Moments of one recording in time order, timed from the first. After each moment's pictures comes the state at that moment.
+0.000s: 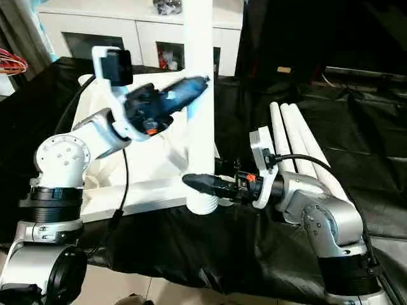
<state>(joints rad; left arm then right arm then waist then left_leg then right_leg) -0.75 0.10 0.15 0.13 -0.91 0.84 -0.98 -0.31 -0.43 0.03 -0.12 0.71 0.62 1.12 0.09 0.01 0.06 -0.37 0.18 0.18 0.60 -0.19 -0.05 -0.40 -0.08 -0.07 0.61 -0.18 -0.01</state>
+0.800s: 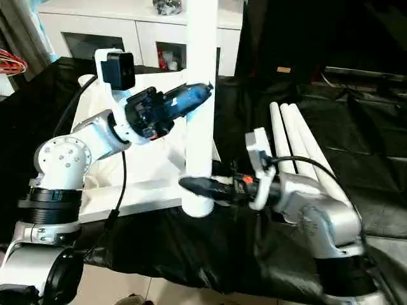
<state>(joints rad) -0.74 0.11 0.08 0.12 -0.80 0.73 -0.95 -0.33 -0.38 0.05 -0.10 0.62 0.54 1.02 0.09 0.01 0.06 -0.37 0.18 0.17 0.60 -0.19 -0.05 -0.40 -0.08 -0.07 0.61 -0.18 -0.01</state>
